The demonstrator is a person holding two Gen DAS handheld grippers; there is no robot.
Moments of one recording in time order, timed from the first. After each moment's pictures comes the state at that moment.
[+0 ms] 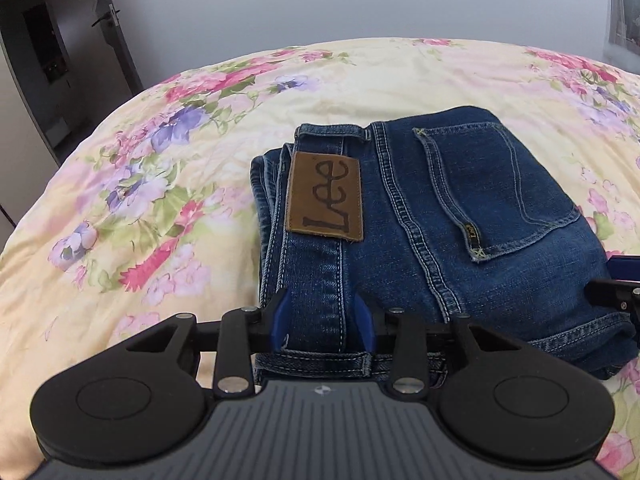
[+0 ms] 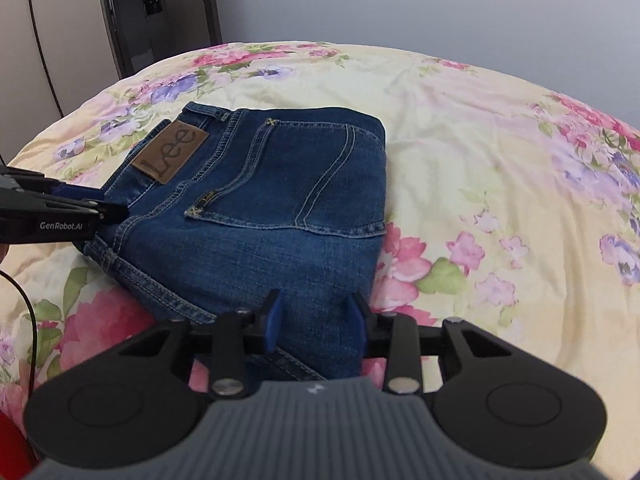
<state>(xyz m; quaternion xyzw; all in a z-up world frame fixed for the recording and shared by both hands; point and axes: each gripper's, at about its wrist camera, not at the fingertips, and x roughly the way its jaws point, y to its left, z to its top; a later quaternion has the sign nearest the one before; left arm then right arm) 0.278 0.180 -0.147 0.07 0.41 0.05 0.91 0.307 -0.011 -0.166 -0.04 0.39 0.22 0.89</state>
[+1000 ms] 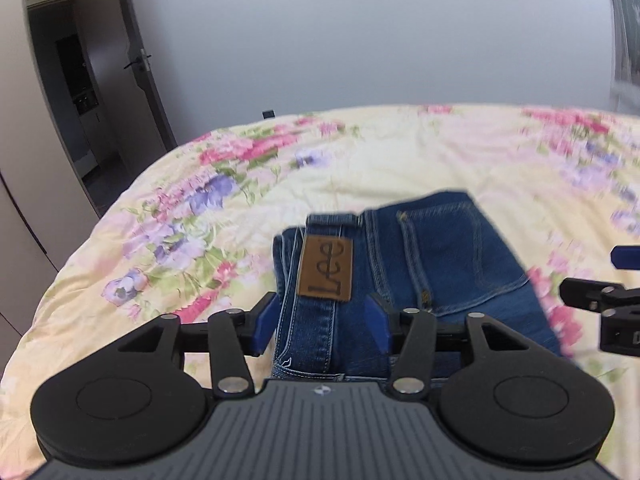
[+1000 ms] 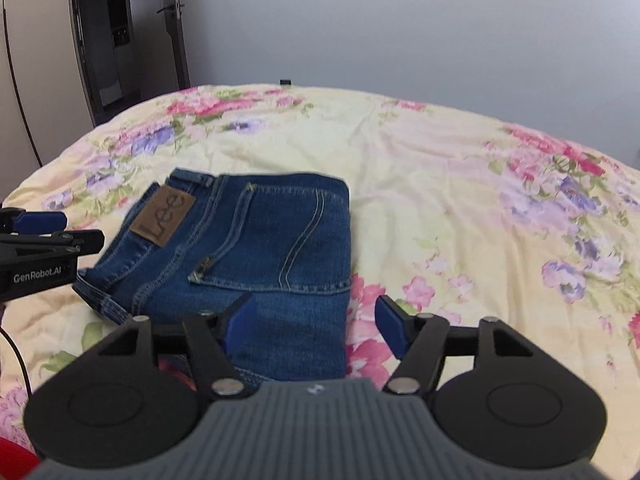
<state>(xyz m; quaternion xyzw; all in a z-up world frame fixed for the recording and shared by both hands) 0.220 0.146 -0.056 0.06 0.34 0.08 0.94 0.274 -0.020 -0.082 -0.03 0.33 0.17 0.93</state>
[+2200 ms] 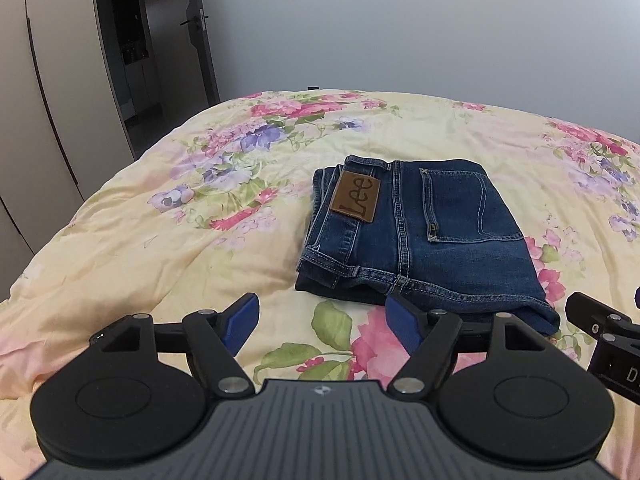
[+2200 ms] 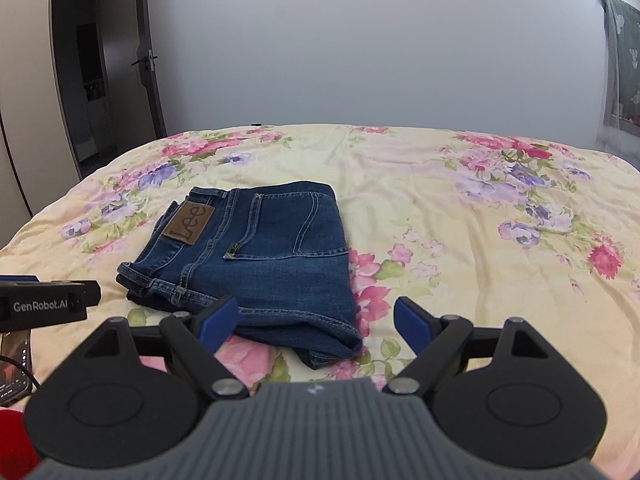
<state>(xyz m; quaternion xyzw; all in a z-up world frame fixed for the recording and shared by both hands) 0.140 0.148 -0.074 0.00 0.36 0.14 0.92 0.170 -0.022 -0.096 0.02 0.30 0.12 0.95</state>
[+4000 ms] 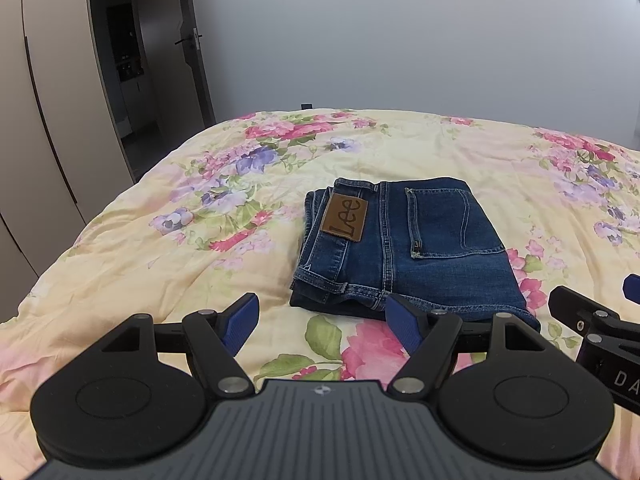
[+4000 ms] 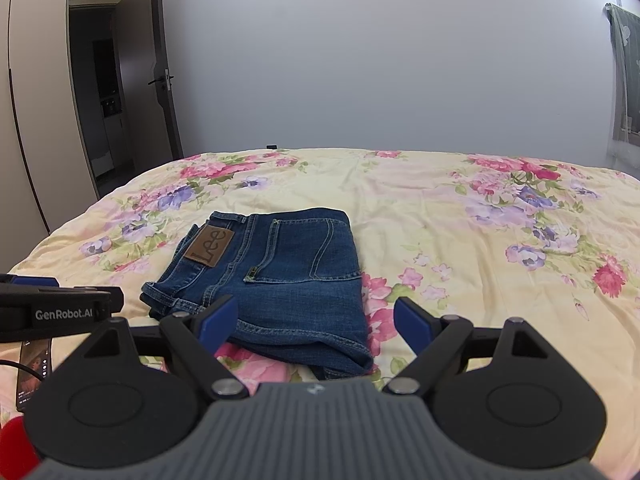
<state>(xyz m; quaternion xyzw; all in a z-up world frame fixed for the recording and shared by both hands) 0.128 0.134 -0.052 0.01 0.33 0.14 0.93 0.152 -0.028 -0.074 0.03 0.26 0.14 0.95</state>
